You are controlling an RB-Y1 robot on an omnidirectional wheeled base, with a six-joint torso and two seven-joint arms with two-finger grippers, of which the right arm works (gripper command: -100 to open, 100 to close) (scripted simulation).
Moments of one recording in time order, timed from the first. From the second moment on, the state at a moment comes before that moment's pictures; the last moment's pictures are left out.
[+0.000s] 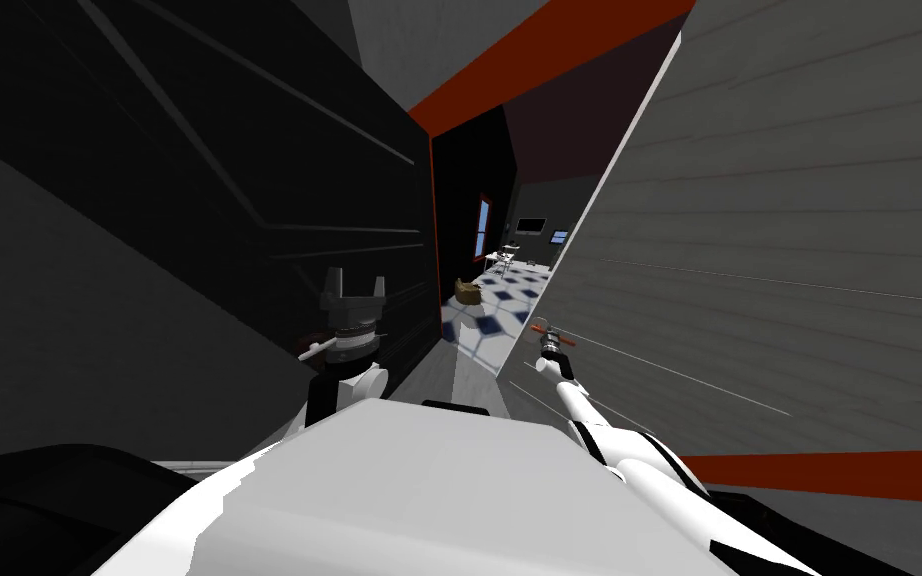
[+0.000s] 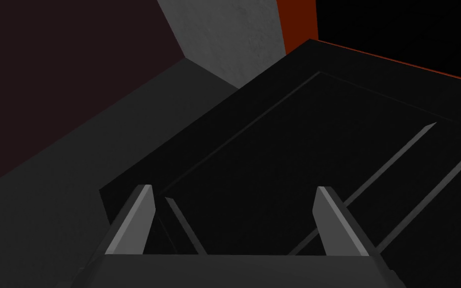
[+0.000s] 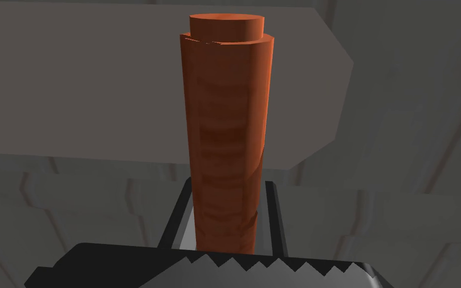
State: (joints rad) arm -0.33 -0.44 -0.07 -0.64 -0.71 -0.52 0.21
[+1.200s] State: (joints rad) arm -0.31 -0.45 0.03 -0.70 -0.65 -0.49 0.11
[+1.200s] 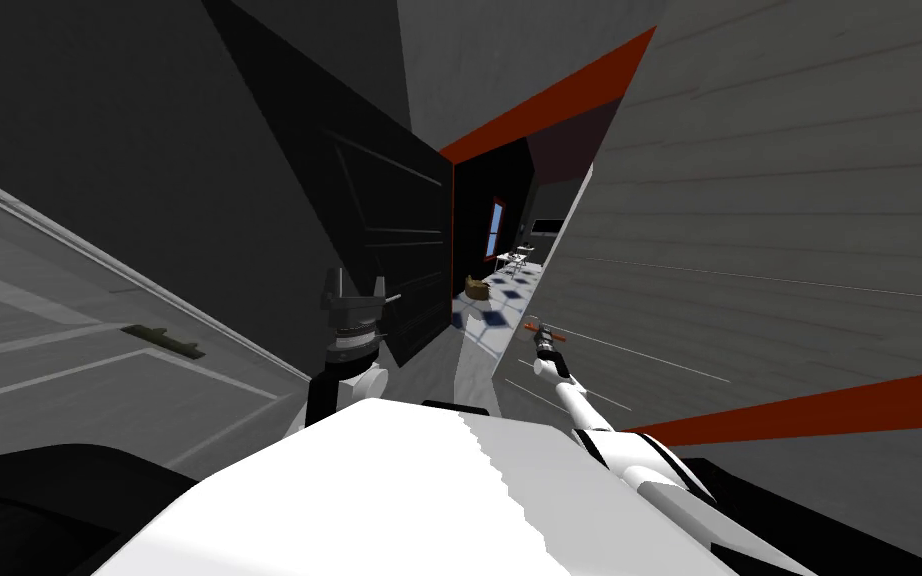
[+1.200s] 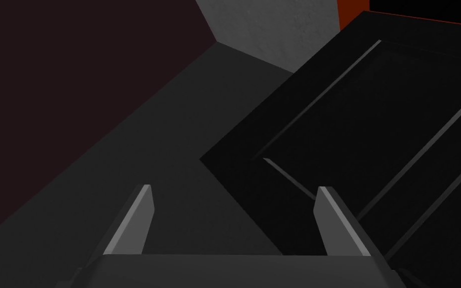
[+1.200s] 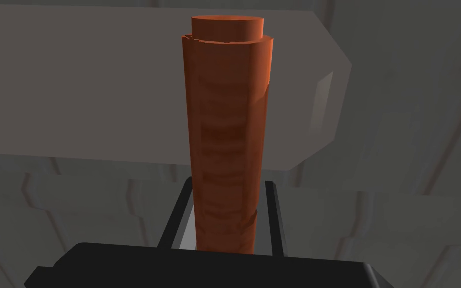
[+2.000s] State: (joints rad) arm -0.28 -0.49 0.12 -0.75 -0.63 -0.50 0.03
